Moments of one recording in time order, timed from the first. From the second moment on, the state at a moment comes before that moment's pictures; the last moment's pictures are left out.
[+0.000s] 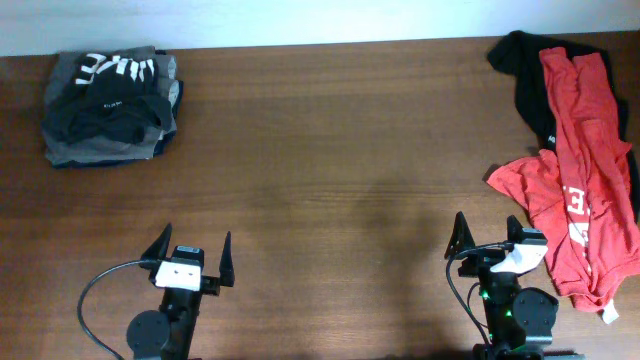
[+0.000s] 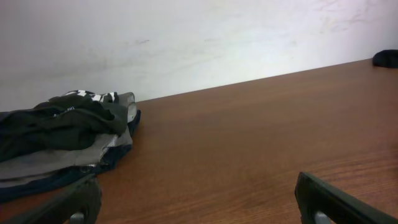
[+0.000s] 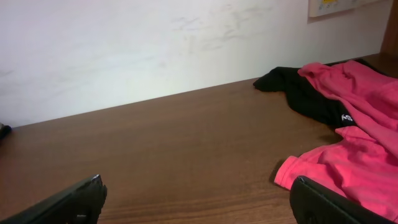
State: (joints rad) left arm 0.05 0.01 0.01 -0.06 0.20 0.13; right arm -0.08 0.01 0.01 -0.07 -0.05 0.20
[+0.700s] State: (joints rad) left arm 0.05 0.01 0.01 -0.06 0.20 0.12; right arm -0.08 0.01 0.01 -0.07 -0.05 0.20
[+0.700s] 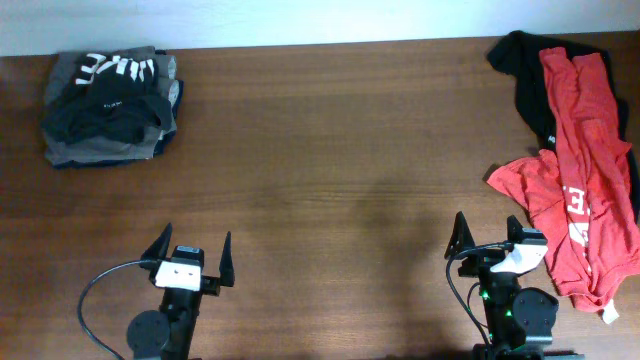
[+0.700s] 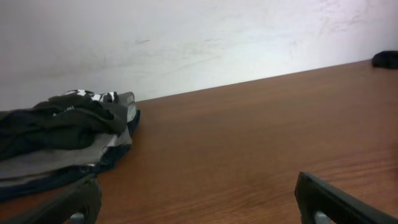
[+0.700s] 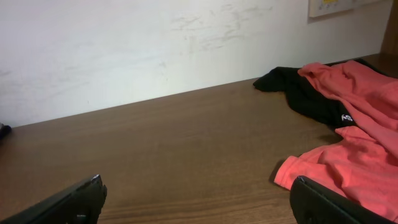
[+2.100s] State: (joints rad) left arm 0.05 0.43 0.28 -0.06 0.24 -0.23; right arm -0.08 0.50 0.41 -0.11 -0.05 0.34
